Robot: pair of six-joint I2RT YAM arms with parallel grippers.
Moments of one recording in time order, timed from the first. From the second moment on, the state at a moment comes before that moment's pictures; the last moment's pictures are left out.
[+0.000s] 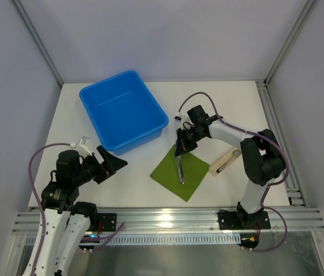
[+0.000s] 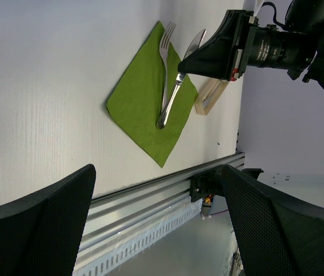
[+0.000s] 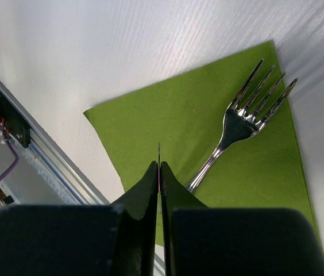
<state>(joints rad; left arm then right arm) -0.15 0.46 0.66 -0.78 0.47 -0.84 0.48 1.79 1.17 -0.52 -0.59 0.21</state>
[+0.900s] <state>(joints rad) -0.15 0.46 0.66 -0.78 0.47 -0.83 0.49 1.87 1.22 -0.55 -0.52 0.20</state>
